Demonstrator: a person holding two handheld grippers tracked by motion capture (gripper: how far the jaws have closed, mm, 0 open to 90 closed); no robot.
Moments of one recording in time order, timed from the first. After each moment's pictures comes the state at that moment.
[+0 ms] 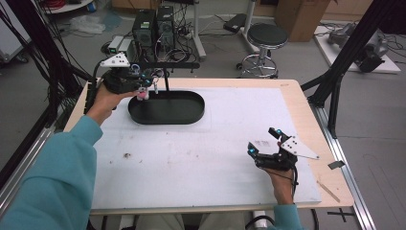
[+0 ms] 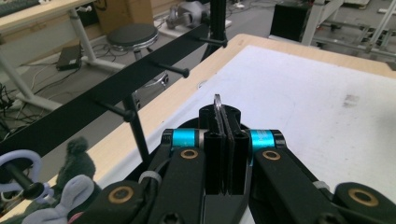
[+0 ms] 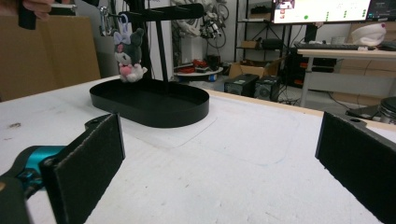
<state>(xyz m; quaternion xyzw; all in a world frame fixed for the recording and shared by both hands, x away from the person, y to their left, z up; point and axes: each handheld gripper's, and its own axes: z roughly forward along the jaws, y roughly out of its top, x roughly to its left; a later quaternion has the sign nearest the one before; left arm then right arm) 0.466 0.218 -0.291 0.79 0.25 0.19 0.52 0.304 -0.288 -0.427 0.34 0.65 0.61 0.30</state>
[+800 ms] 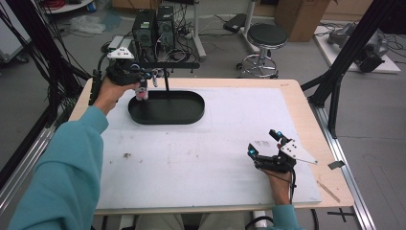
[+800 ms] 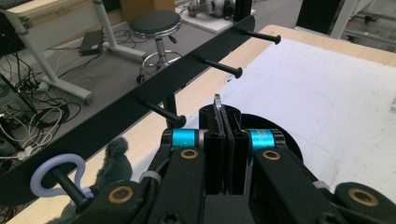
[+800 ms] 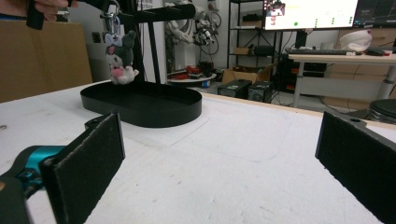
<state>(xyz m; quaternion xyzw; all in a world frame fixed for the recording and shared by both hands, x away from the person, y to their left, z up) 0.496 0.215 -0.290 0.79 0.29 0.21 0.50 0.303 -0.288 -0.441 0.35 0.63 0.62 0.31</state>
